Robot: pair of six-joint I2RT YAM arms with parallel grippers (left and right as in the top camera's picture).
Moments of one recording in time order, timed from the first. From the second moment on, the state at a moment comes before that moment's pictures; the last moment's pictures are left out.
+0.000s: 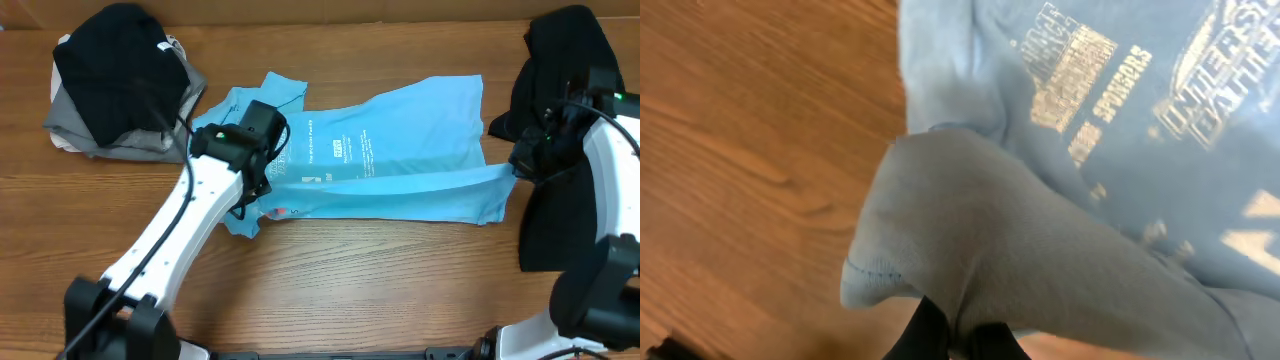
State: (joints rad) left arm -0.38 1.63 1.31 -1.20 -0.36 -0.85; right arm -0.27 1.77 1.49 -1.24 -0.14 0.33
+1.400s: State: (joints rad) left arm -0.25 1.82 1.33 -0.98 -0.38 -0.58; right arm -0.17 1.99 1.52 -1.00 -0.15 0.33
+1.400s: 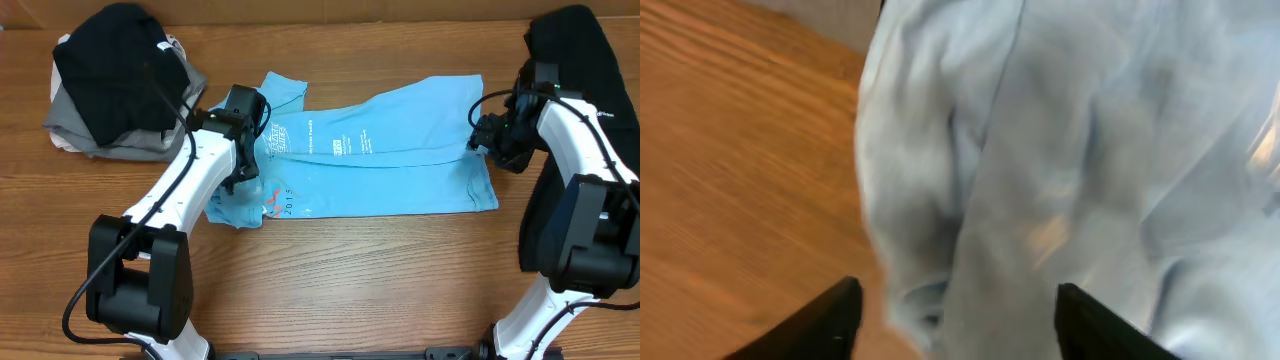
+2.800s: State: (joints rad) left arm -0.22 2.46 2.02 -0.45 -0.04 -0.13; right arm -0.09 2.01 2.07 -1.42 -0.16 0.18
